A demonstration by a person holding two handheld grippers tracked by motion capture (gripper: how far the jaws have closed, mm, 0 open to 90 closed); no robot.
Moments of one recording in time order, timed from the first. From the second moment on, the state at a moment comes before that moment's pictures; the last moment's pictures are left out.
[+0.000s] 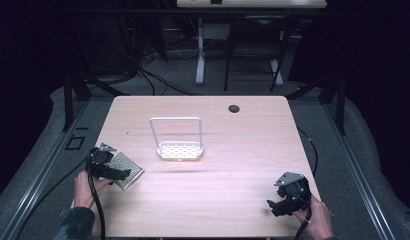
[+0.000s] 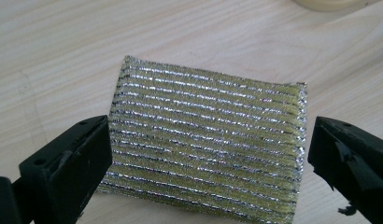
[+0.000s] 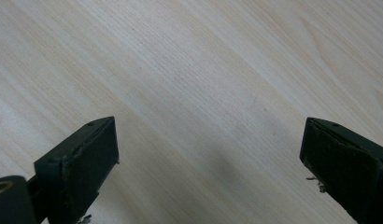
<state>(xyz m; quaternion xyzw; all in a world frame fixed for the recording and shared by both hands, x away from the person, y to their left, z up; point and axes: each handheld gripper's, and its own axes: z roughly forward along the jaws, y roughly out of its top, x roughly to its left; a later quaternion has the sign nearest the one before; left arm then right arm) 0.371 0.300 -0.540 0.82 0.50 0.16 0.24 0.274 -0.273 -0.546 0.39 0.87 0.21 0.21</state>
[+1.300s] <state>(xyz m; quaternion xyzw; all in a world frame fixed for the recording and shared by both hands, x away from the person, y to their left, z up) 0.363 0.295 -0.564 0.83 0.48 0.18 0.21 0.274 -0.274 -0.548 0.39 0.88 0.20 0.21</state>
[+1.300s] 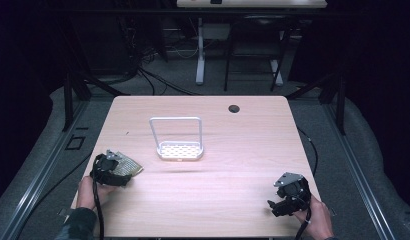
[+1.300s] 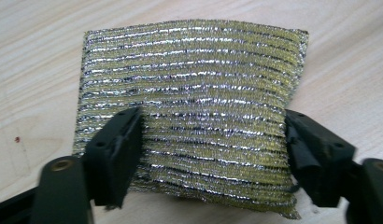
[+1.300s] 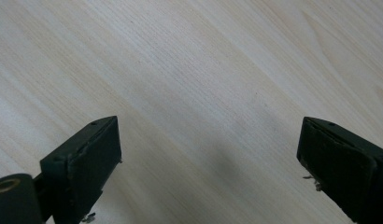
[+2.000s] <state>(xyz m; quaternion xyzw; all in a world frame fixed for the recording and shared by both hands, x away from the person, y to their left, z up) 0.352 0.303 -0.552 0.81 0.48 0.26 0.21 0.275 -0.275 -0.549 0.39 0.87 0.19 0.21</state>
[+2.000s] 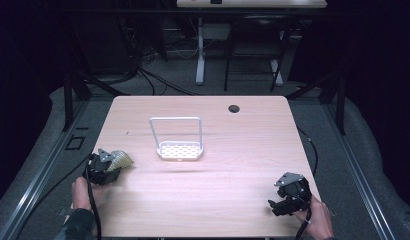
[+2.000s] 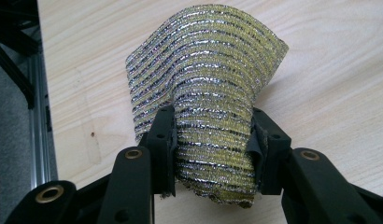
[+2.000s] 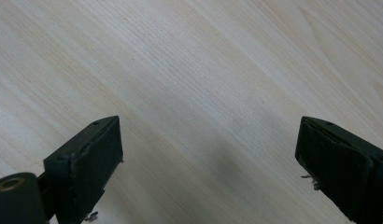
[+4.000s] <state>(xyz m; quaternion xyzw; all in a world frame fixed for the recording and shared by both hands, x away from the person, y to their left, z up) 0.310 0.207 -0.505 0.85 0.35 0.25 0.30 0.272 -0.276 -0.546 0.40 0.87 0.20 0.20</state>
